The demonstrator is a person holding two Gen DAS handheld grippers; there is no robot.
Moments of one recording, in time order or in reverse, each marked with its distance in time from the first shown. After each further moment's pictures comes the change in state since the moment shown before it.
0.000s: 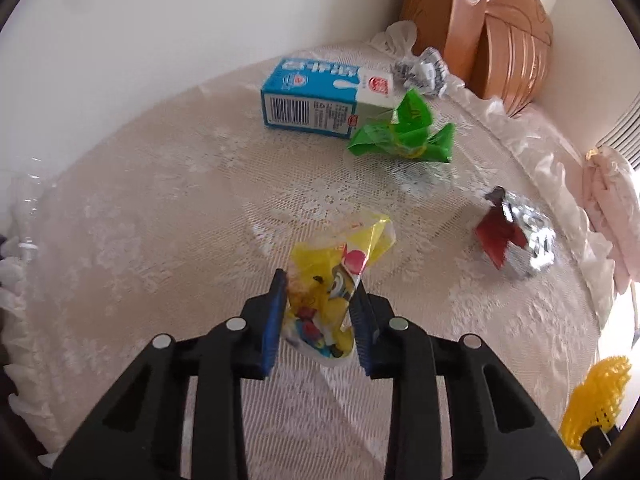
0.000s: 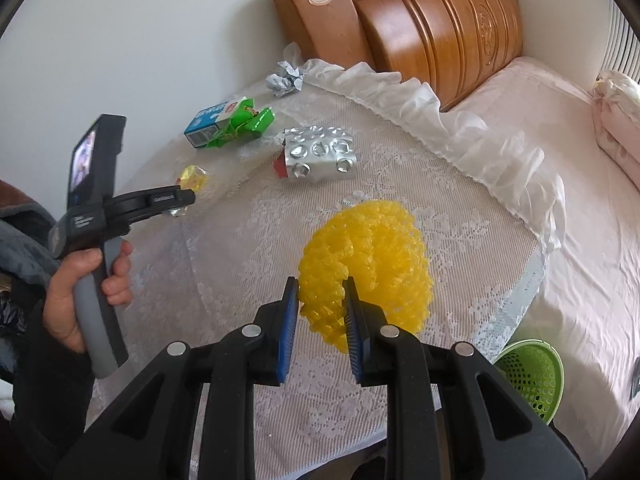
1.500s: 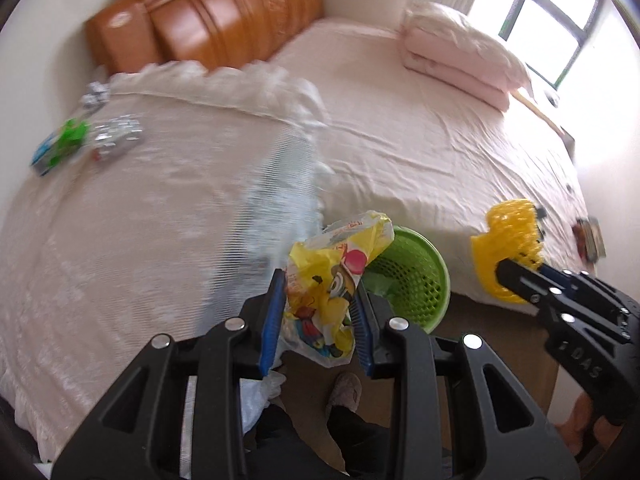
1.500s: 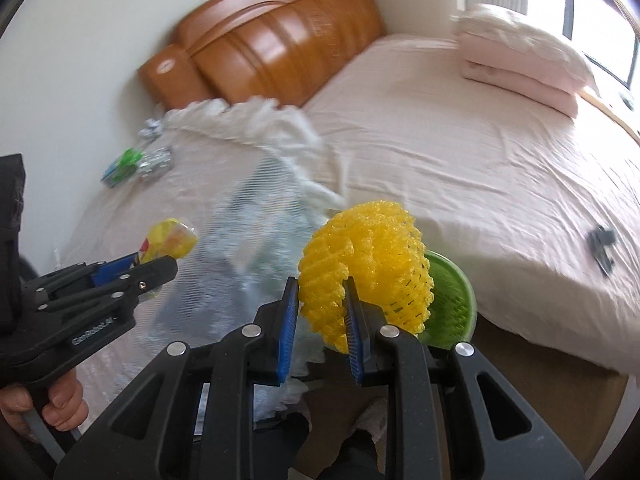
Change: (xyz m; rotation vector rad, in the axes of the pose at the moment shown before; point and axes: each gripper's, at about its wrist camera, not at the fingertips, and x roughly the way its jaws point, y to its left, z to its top) left arm -0.159 -0.283 -0.241 0.585 0.044 -0.308; right arm -0.169 -0.208 -0.188 0.349 -0.116 -0.214
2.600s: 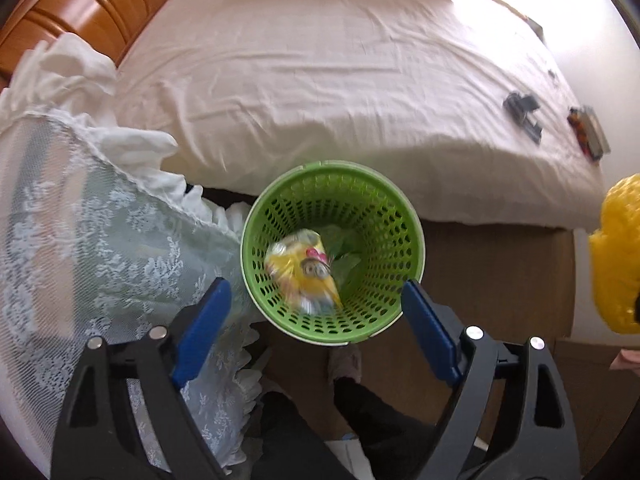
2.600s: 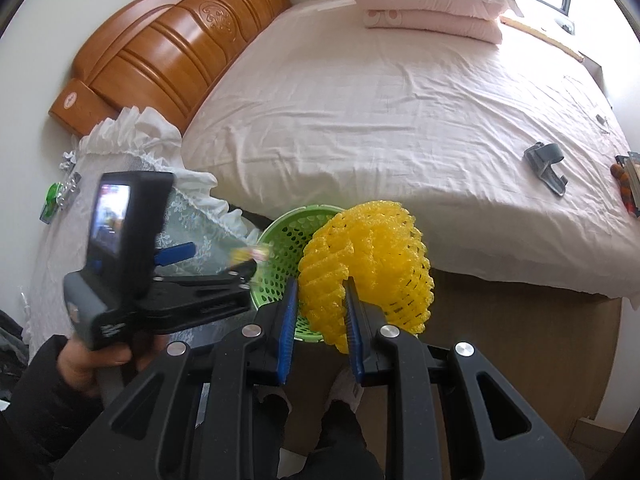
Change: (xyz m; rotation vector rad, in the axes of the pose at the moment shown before) left arm 0.185 -0.148 -0.001 0.276 0.258 -0.039; right arm 0.007 -0.140 -0.031 0.191 0.100 -0.102
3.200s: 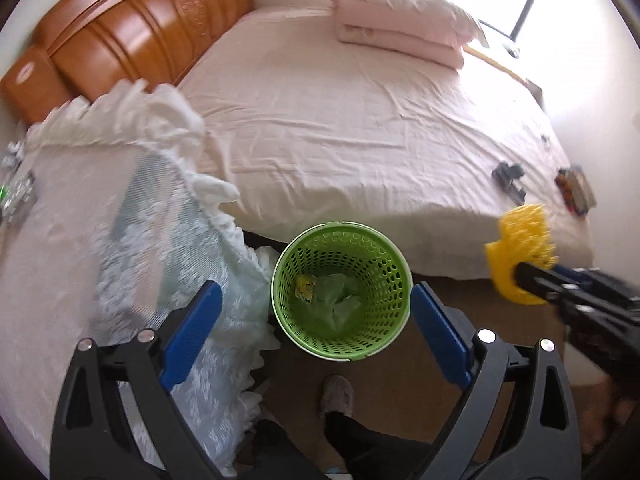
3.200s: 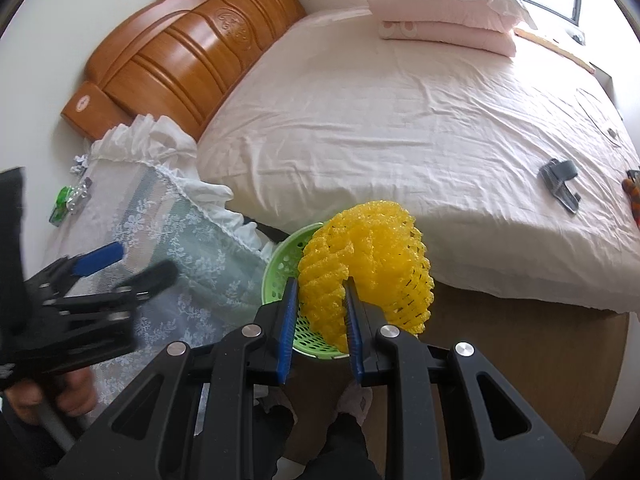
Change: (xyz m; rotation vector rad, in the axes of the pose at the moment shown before) left arm -0.127 0.039 -0.024 -0.124 -0.239 -0.002; right arm 0.005 0.019 0.014 -0.042 -0.049 0.048
